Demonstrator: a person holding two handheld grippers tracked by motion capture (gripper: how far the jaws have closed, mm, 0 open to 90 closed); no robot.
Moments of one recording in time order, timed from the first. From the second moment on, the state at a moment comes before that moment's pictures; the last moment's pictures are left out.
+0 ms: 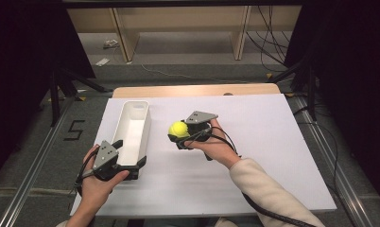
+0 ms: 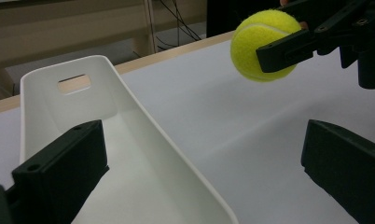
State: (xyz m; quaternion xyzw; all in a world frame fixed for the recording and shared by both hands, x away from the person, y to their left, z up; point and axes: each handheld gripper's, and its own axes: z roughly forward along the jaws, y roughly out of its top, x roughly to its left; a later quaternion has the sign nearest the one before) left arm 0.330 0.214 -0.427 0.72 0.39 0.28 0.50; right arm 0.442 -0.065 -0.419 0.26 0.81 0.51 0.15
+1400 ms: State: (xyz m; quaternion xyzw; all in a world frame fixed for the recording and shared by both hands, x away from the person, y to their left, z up) left arm 0.330 0.214 -0.427 0.72 0.39 0.28 0.51; right arm 0.448 -0.047 -0.410 0.26 0.80 0.52 0.14
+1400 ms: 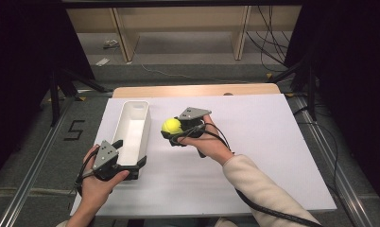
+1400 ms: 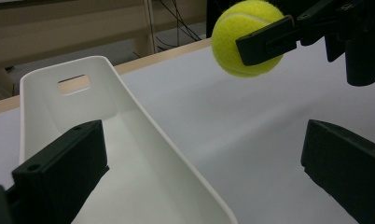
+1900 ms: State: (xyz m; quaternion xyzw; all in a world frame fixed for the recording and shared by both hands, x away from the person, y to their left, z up) left arm 0.330 0.214 -0.427 0.72 0.39 0.27 0.51; right arm 0.451 -0.038 -0.407 0.26 0.80 0.52 0.14
